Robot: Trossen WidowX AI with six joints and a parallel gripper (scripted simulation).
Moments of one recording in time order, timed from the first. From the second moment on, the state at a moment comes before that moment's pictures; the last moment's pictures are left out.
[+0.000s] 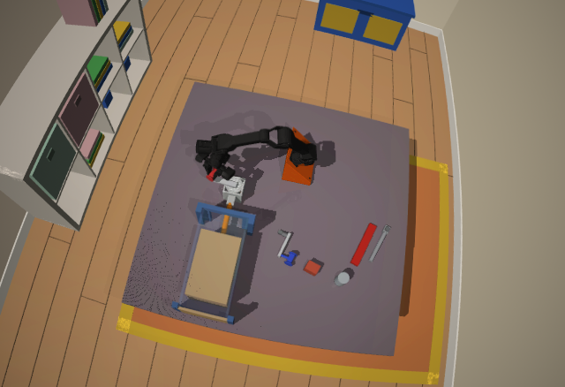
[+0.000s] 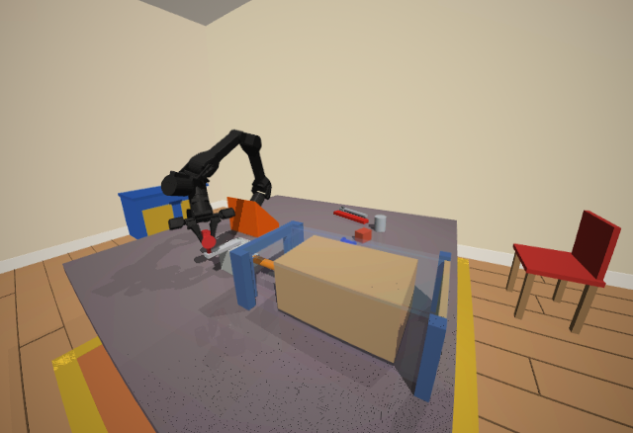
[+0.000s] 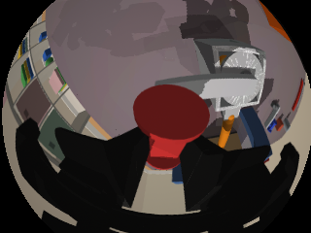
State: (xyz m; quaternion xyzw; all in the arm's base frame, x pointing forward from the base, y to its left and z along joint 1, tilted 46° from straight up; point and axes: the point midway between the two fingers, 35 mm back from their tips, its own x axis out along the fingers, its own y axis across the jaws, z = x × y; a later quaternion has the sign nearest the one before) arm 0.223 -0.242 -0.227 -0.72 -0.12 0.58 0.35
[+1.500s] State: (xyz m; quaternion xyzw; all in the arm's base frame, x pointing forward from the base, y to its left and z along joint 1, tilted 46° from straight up) arm 0.277 -0.223 -0.214 -0.73 -0.11 0.58 0.34
